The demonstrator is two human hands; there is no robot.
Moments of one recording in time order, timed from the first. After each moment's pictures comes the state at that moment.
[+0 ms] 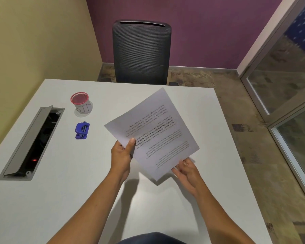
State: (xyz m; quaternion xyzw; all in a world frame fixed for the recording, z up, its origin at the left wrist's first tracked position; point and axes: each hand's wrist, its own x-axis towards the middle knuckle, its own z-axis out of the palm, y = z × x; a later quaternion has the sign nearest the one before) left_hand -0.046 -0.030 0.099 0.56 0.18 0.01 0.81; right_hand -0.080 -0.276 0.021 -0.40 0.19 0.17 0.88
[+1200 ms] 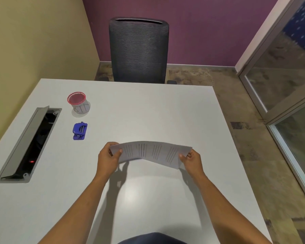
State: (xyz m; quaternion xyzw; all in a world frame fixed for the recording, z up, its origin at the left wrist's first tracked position) left_hand -0.040 0.031 0.050 0.79 0.16 0.01 0.59; right_hand -0.048 -0.280 0.038 -0.72 0.18 0.04 0.67
